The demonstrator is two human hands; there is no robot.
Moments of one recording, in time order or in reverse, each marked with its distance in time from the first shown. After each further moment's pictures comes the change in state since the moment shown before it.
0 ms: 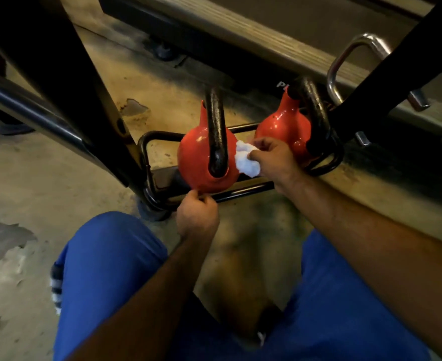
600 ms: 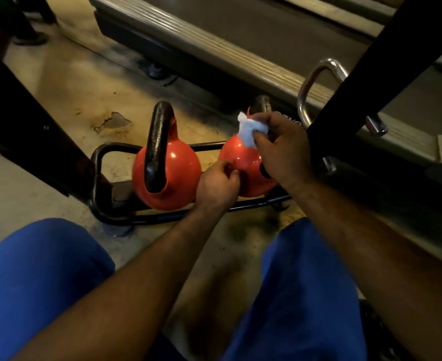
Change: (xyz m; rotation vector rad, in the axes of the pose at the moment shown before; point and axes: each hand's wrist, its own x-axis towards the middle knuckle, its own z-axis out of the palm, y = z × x) left_hand 0.007 0.127 0.115 -0.079 -0.135 0.346; right_hand 0.039 -0.017 -0.121 -0.296 0.152 -0.684
